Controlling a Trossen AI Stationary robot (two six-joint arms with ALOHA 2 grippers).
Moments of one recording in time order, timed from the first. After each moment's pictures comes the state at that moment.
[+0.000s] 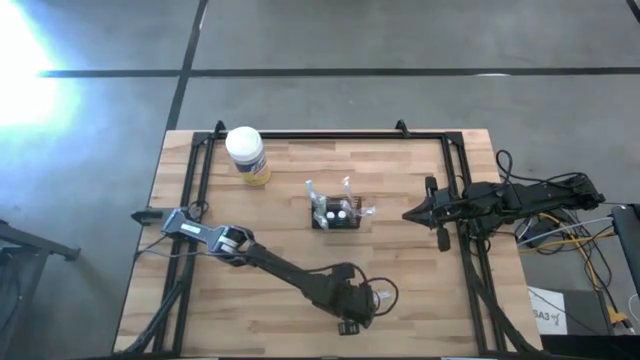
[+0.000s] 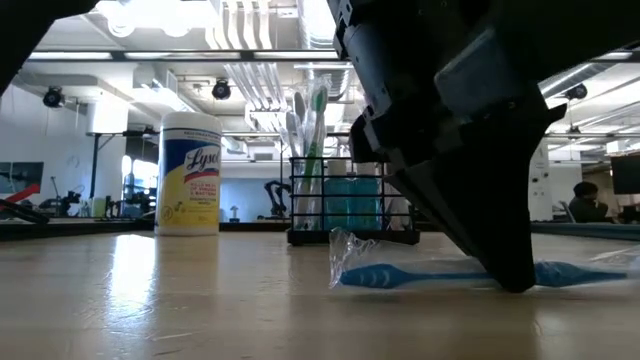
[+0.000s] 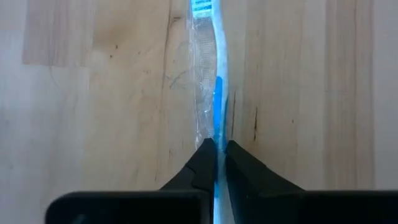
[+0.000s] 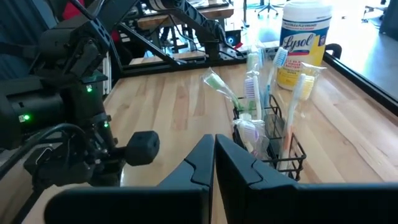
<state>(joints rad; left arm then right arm) -0.43 2.52 2.23 -0.87 -0.22 -0.46 0.17 0.47 0.45 -0.24 0.11 0.20</state>
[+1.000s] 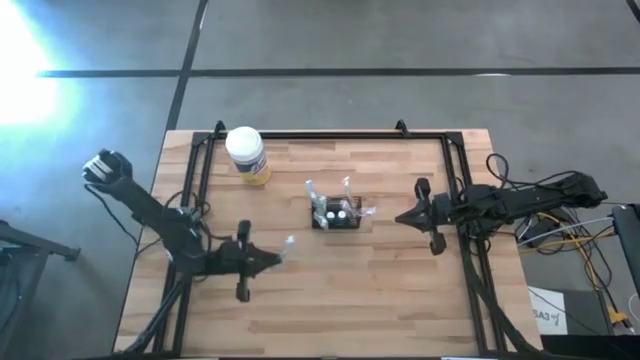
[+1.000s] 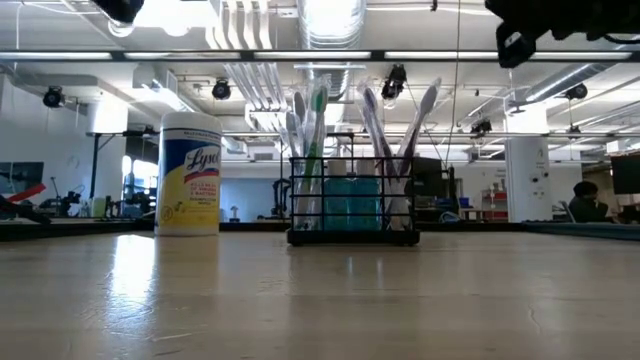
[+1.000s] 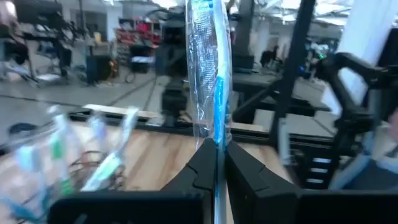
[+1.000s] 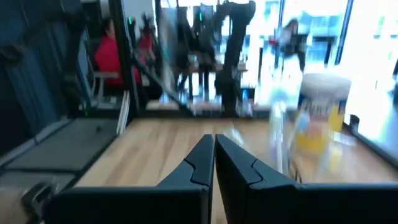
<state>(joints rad) -0.72 1.16 0.54 0.68 -0.80 -0.14 0.17 0.56 0.34 0.19 0.05 0.08</state>
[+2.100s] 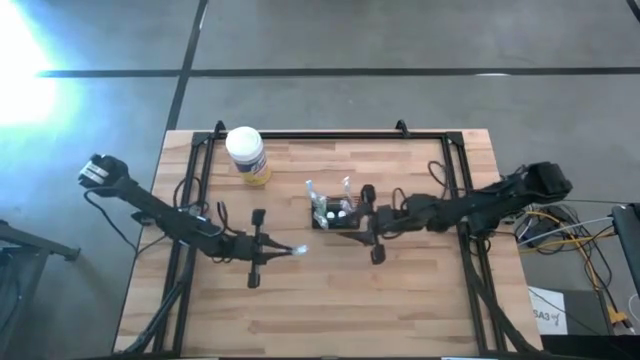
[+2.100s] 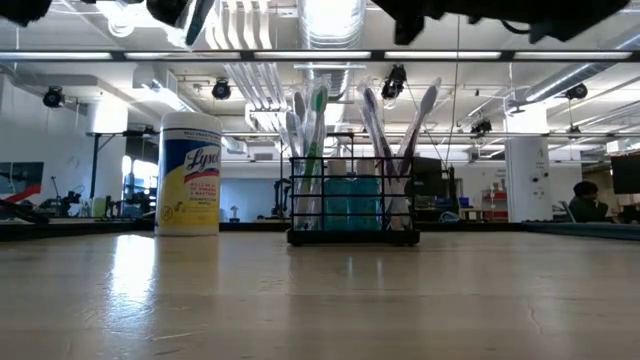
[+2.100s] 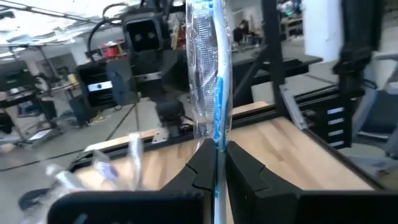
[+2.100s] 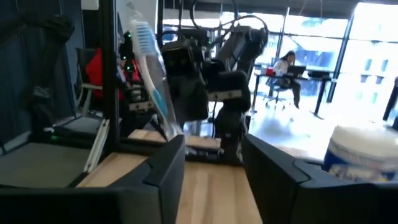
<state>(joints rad) -0.49 1.13 0.49 0.70 -0.43 0.22 0.17 1.39 0.65 0.83 0.05 -0.05</state>
